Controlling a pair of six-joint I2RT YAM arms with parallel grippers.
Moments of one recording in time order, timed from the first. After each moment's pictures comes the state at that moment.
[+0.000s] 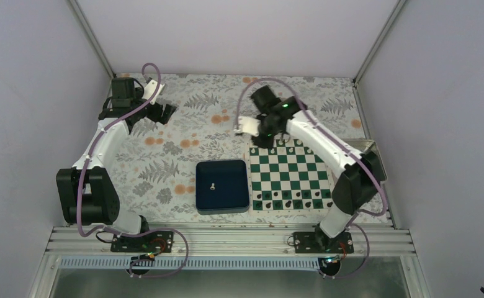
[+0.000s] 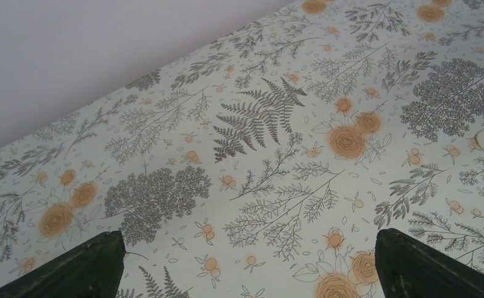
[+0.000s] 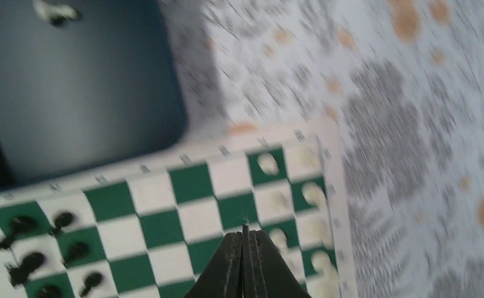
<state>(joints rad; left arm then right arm) 0.04 1.48 1.17 -0.36 0.42 0.41 0.55 1.66 1.55 -1.09 -0.12 -0.82</state>
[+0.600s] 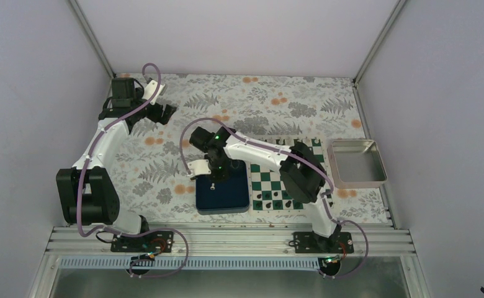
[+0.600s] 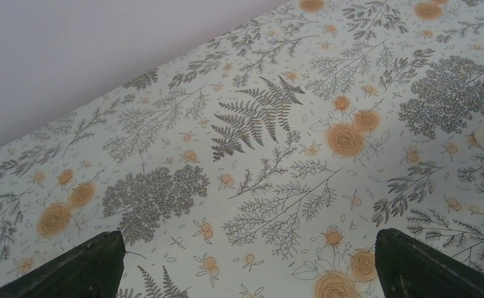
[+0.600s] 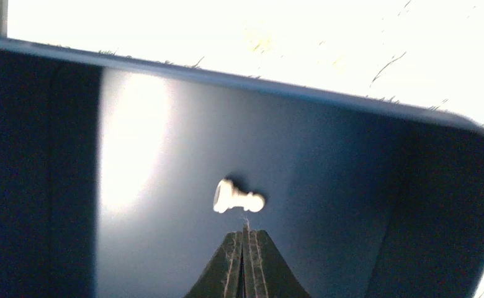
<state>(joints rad) 0.04 1.48 1.17 -0.37 0.42 0.42 1.01 2.09 1.71 -1.06 -0.19 -0.79</state>
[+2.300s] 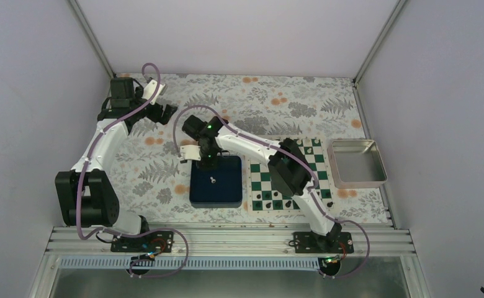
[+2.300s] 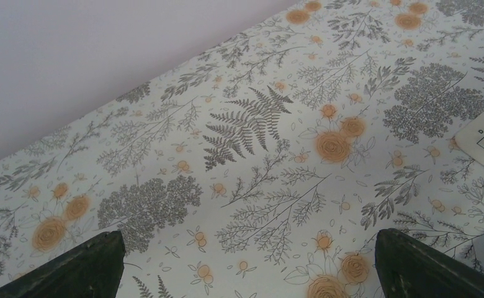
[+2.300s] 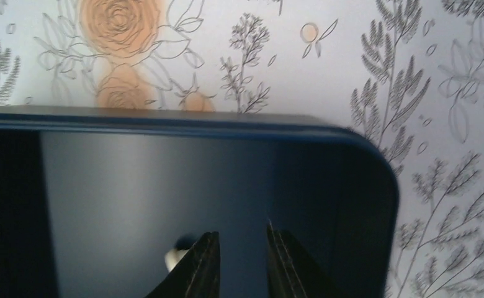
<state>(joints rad) 0.04 1.47 1.17 -0.37 0.46 0.43 0.97 2.30 2.01 -1.07 -0.16 -0.66</state>
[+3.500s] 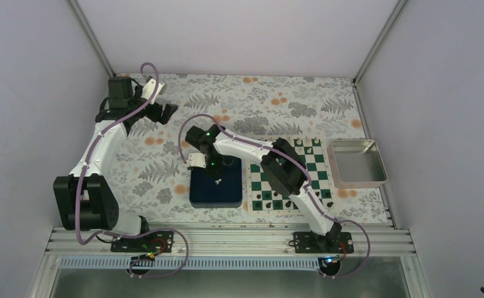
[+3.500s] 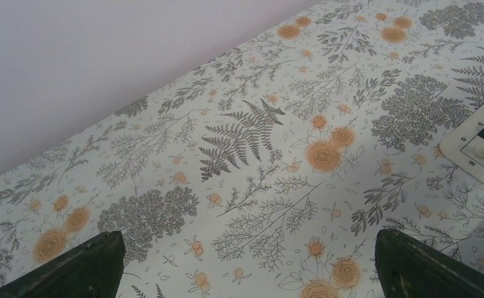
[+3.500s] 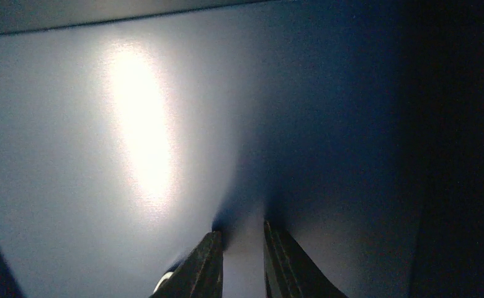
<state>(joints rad) 0.04 1.43 1.17 -0.38 0.49 0.43 0.98 2.33 1.91 -1.10 -0.10 -0.52</state>
